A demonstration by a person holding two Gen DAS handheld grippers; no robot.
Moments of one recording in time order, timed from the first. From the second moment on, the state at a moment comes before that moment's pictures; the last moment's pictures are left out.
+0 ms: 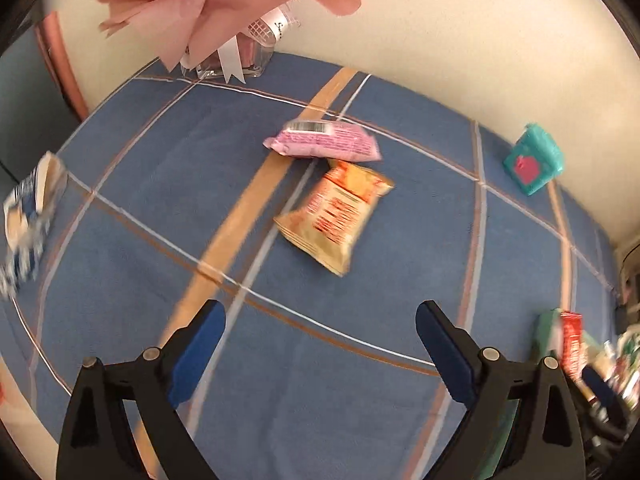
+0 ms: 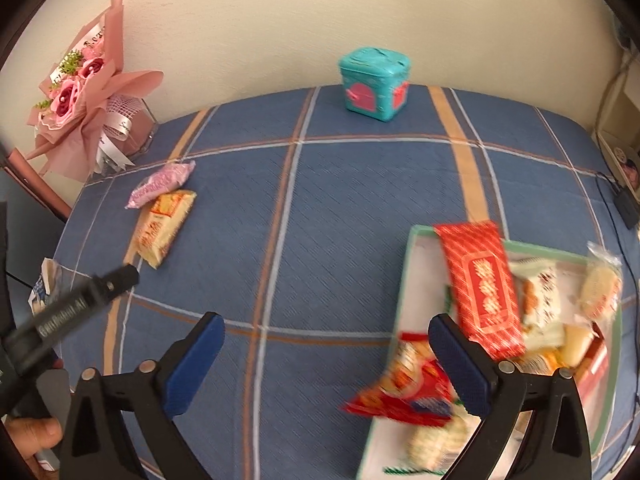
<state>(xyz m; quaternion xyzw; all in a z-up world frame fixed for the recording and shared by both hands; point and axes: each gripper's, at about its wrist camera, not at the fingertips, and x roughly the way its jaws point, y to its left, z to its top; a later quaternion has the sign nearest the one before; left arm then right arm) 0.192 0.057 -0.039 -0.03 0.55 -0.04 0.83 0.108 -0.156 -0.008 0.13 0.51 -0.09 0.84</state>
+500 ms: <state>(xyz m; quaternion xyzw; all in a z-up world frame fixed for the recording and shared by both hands) 0.280 0.144 -0.051 -0.04 0.55 -0.04 0.83 0.240 -0.061 -0.049 0.15 0.54 -0.02 0.83</state>
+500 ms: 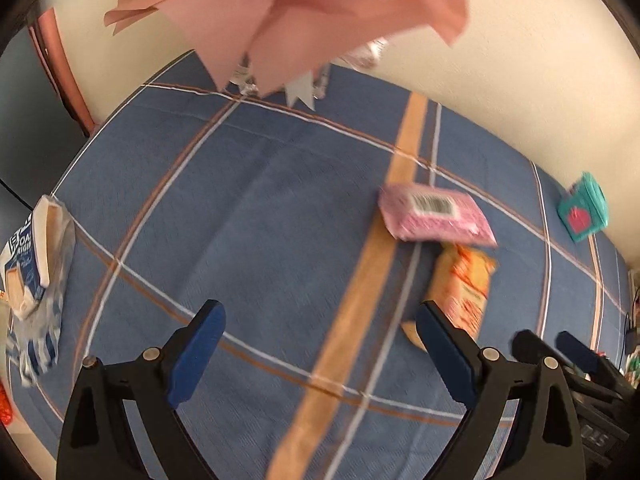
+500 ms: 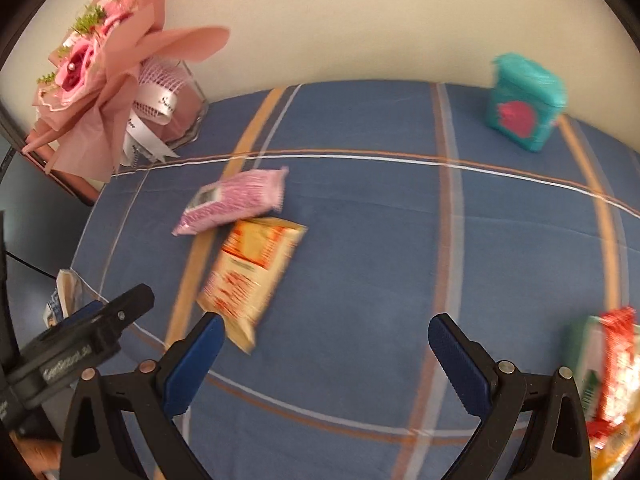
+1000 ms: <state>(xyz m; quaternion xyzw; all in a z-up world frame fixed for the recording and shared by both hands) 0.327 0.127 -0.043 -0.04 0.54 -0.07 0.84 0.282 -0.039 -0.094 0.12 0.57 -0.04 0.81</state>
